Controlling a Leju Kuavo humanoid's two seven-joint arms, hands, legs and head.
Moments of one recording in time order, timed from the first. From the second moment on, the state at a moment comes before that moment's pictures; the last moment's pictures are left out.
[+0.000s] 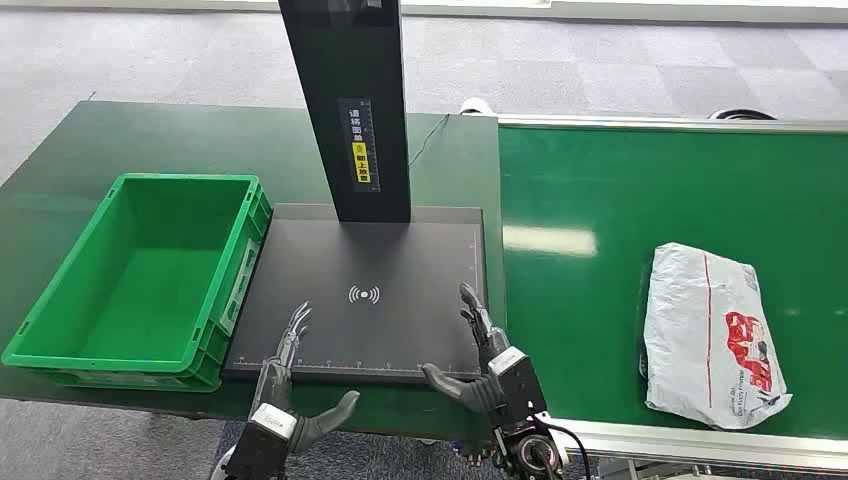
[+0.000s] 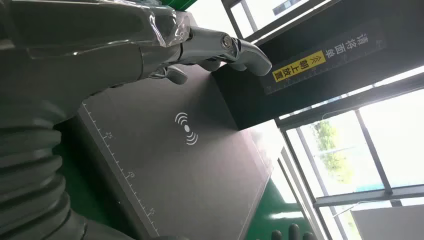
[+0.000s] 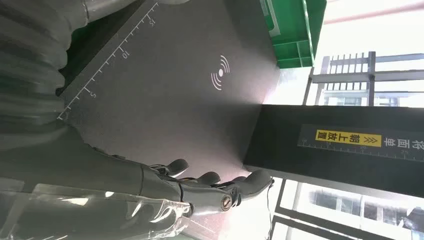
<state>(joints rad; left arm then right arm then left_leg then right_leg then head) 0.16 -0.21 -0.19 -1.50 -0.54 0.08 -0.51 -0.11 0.25 0.15 -1.02 0.30 0.13 -0.62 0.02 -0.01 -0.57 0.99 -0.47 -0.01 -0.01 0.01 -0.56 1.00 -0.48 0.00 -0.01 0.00</state>
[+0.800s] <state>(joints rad) 0.16 -0.21 -0.21 -1.51 -0.54 0.10 -0.51 -0.22 0.15 -0.09 -1.00 1.33 -0.69 -0.01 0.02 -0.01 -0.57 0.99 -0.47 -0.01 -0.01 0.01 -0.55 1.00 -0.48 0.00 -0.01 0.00</state>
